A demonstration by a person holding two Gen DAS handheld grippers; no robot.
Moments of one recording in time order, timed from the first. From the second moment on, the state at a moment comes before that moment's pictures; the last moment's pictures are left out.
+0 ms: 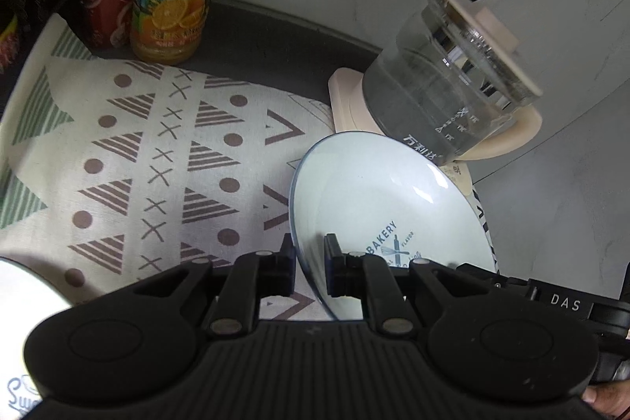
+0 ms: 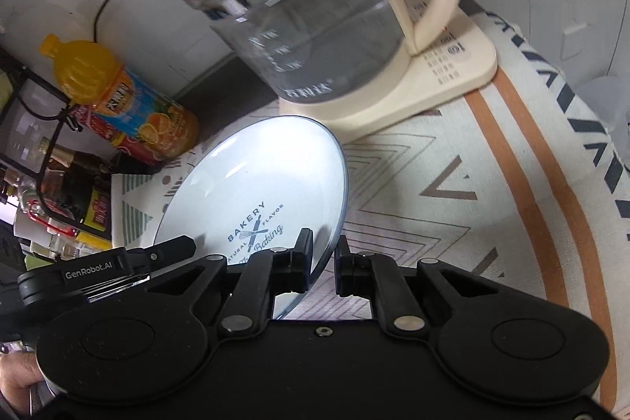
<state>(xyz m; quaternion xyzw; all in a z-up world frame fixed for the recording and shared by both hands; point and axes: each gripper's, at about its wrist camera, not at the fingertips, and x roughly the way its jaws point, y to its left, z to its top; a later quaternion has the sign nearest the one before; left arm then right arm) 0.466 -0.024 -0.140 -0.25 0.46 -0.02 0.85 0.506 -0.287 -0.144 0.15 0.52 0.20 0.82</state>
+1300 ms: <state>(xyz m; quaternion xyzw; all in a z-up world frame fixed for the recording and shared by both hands) 0.322 0.100 -0.118 -0.29 0.42 0.03 0.86 0.386 -0.160 -0.114 0.11 0.51 0.24 0.82</state>
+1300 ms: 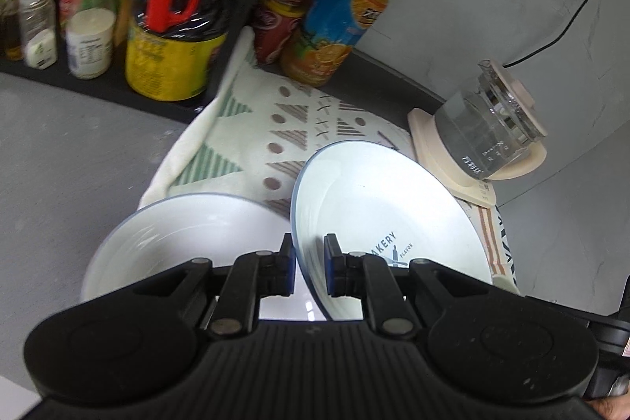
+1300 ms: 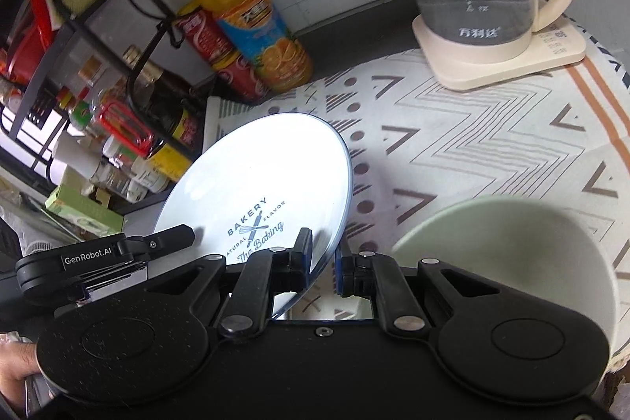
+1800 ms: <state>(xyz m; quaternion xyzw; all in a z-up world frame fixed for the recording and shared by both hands) 0.282 0.130 -0.143 -0.31 0.44 0.06 0.84 0.354 -0.122 -0.130 0.08 0.53 0.24 0.81</state>
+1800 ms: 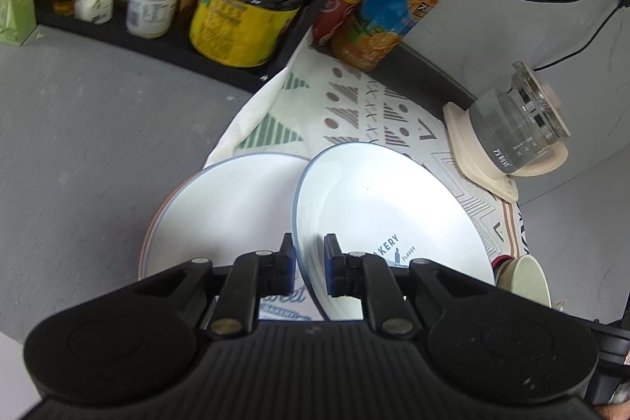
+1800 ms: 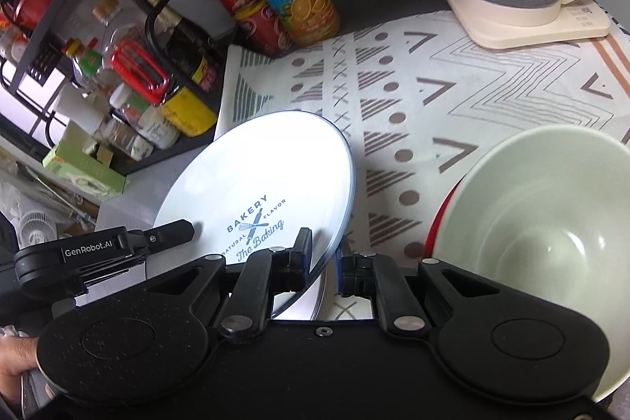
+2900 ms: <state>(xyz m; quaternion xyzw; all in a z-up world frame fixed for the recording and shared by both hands) 0.256 0.130 -0.186 -0.32 0.47 0.11 0.81 0.337 -0.097 -0.151 -0.01 0.54 0.26 0.80</state>
